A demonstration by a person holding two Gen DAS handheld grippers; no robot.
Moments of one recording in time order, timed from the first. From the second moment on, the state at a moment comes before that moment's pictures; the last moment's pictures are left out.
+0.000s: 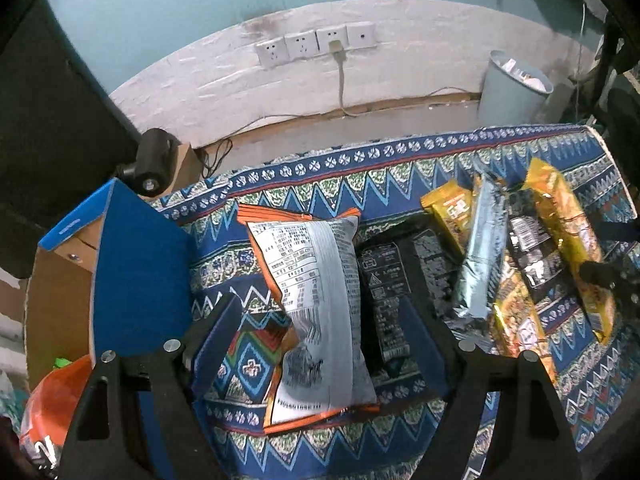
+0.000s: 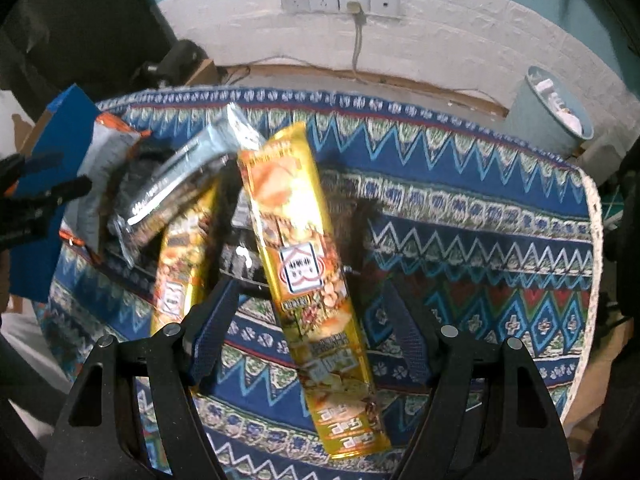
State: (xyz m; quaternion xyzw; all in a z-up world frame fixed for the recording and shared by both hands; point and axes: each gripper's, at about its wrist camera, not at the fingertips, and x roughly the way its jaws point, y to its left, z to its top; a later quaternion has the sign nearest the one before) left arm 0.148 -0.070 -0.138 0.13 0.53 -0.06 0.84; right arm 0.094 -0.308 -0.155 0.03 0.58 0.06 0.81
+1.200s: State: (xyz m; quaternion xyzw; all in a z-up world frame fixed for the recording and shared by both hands) left arm 0.130 -0.055 -0.151 0.12 0.55 -0.05 0.83; right arm 0.088 -0.286 -0.151 -0.01 0.59 0.07 0.81
